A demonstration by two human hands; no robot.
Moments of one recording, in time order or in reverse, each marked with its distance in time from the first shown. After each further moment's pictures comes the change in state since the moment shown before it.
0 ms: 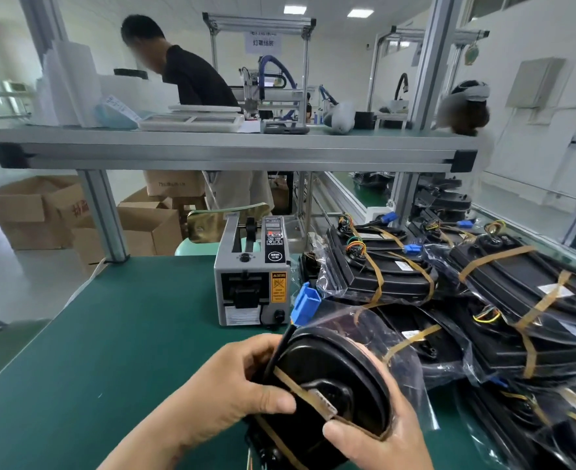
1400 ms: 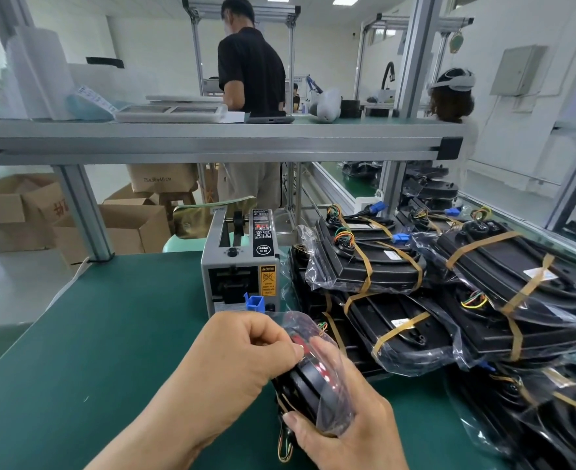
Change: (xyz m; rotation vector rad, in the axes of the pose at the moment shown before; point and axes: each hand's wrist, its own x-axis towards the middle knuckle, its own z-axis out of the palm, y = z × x) left_hand -0.004 0.055 0.026 0.179 0.364 -0.070; right_hand -0.012 0.019 0.014 -0.528 0.158 -0.031
